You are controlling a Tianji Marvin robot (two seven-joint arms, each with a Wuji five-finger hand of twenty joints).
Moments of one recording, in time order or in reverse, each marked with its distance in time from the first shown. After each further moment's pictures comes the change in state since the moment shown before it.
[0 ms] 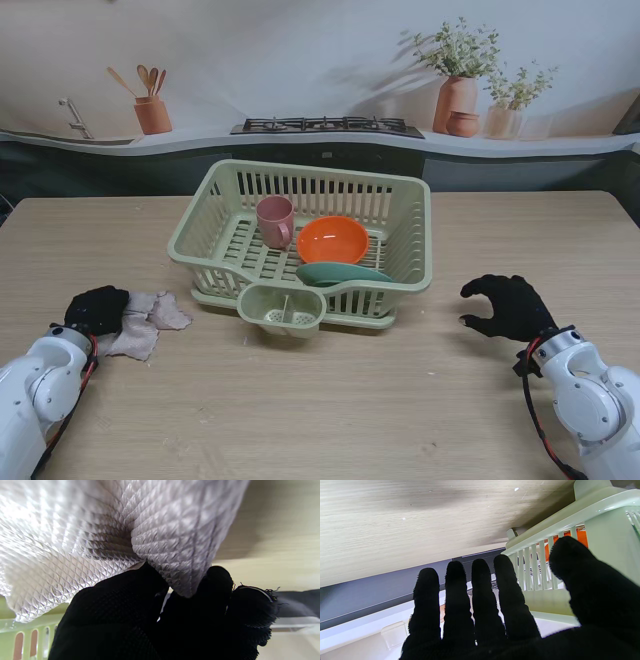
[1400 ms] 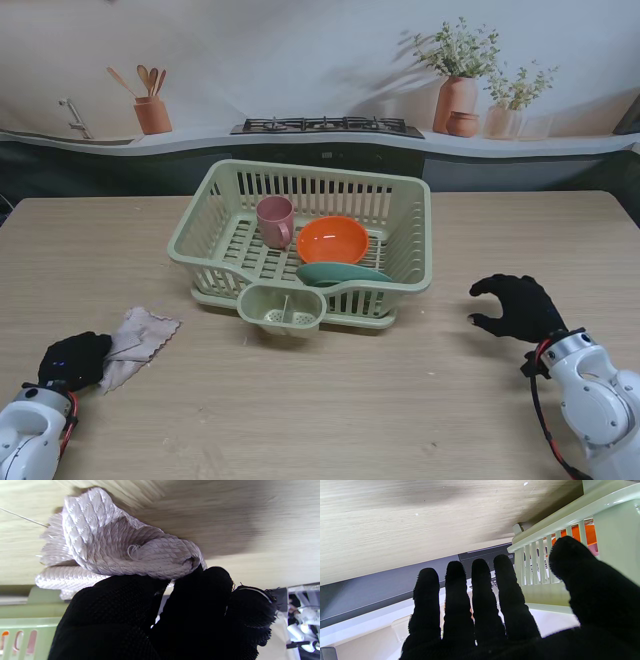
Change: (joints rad) left arm 0.411 -0.041 -0.203 -0.349 0.046 0.088 0.010; right arm -0.013 -0.004 0.033 0.008 0.005 -0.012 -0.019; left_hand 0.000 -0.001 -0.013 -0.001 0.009 -0.038 -0.018 -0.011 0.001 -0.001 -0.001 0.000 0.000 0.000 0.000 0.011 -0.002 0.000 0.000 0.020; right_hand 0.000 0.000 0.000 0.000 0.000 0.000 -0.001 0.000 0.000 0.000 0.000 0.000 0.000 0.000 0.000 0.000 -0.001 0.000 0.000 0.000
